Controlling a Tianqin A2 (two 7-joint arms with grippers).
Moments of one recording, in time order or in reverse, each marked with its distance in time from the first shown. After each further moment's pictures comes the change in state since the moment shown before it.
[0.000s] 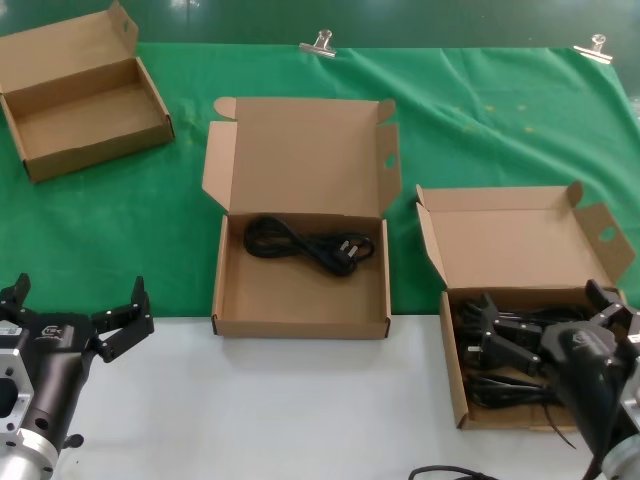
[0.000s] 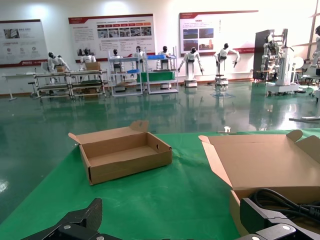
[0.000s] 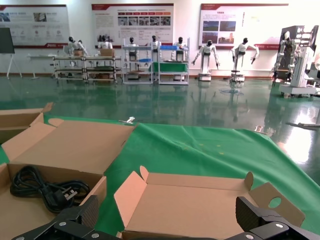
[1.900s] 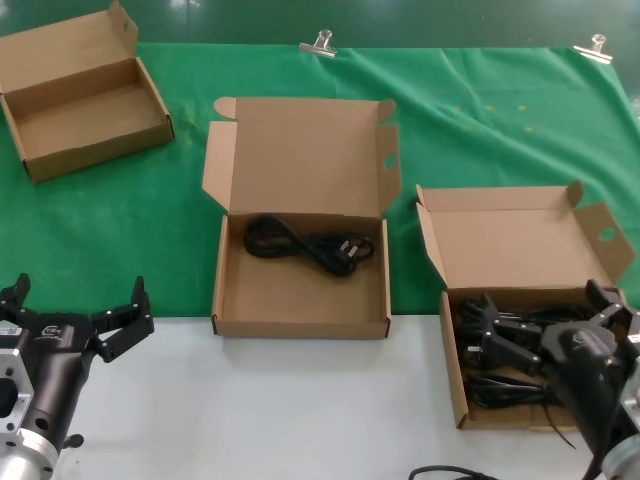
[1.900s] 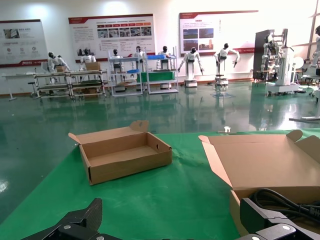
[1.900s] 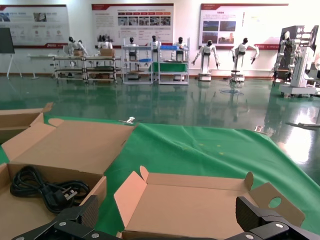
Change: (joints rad) left arm 0.000 0.000 0.000 0.000 0.000 0.000 0.000; right arm 0.000 0.000 0.000 0.000 0.000 0.000 0.000
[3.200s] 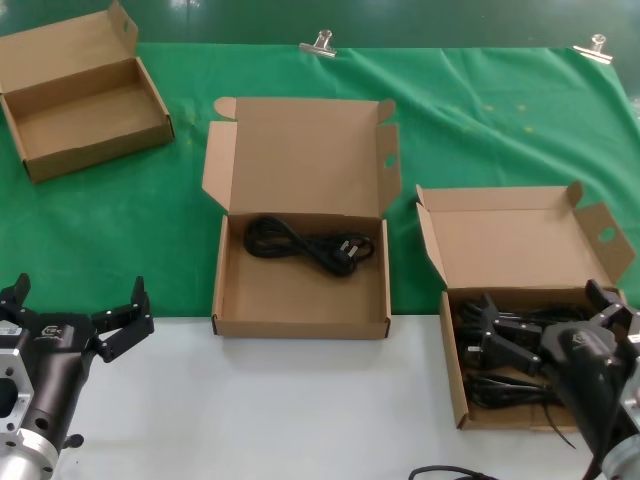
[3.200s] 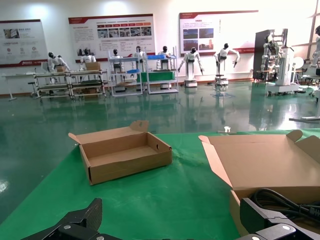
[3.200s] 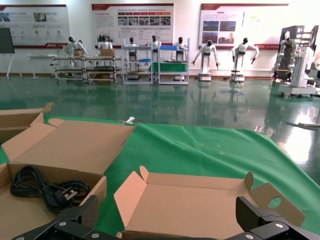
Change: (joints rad) left arm 0.000 0.000 0.000 0.000 0.000 0.000 0.000; right arm 0.000 0.000 0.000 0.000 0.000 0.000 0.000
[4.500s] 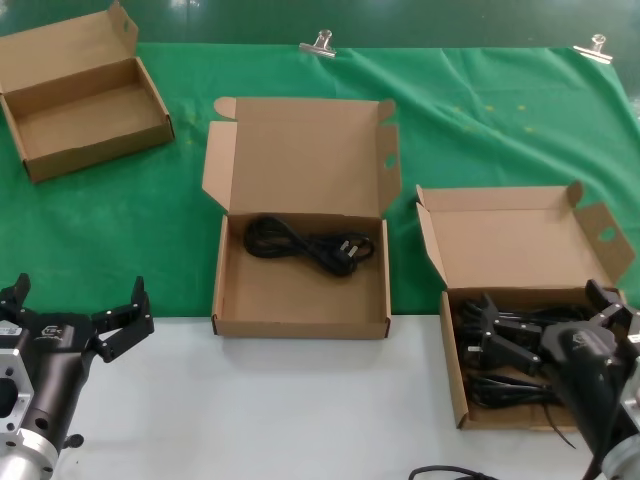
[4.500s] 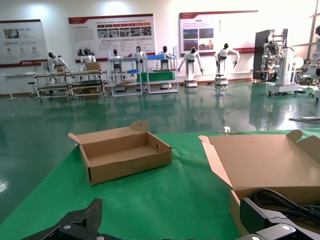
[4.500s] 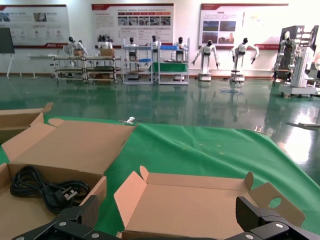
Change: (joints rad) left arm 0.000 0.000 0.000 0.000 0.000 0.000 0.000; right arm 0.000 0.000 0.000 0.000 0.000 0.000 0.000
